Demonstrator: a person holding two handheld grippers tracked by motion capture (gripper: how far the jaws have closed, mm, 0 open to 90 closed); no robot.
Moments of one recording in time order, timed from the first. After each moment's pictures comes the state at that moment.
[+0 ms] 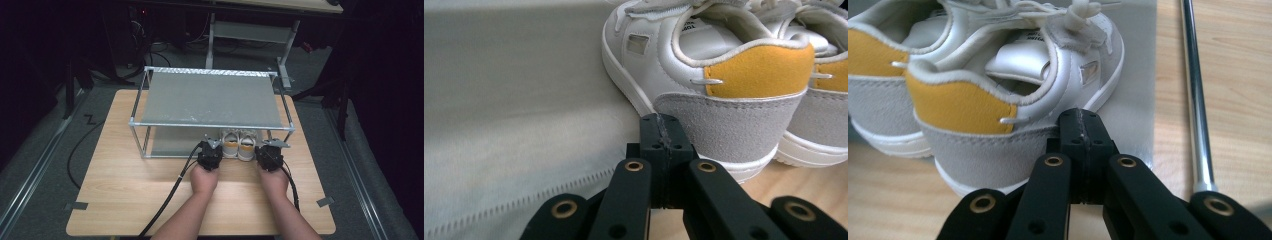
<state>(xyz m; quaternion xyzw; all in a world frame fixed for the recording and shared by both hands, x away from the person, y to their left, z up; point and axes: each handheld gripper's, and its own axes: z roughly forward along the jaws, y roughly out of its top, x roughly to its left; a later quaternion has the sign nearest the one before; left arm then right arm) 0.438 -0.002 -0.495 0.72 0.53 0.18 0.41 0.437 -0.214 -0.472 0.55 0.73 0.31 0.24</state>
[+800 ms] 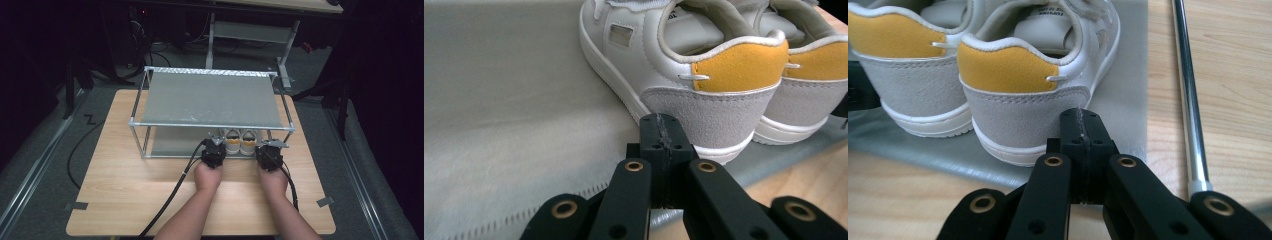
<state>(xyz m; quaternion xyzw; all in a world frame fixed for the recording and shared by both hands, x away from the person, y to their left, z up) 0.449 -0.013 -0.496 0.72 0.54 0.16 0.41 0.439 -0.214 -0.477 0.55 0.73 0.30 0.26</state>
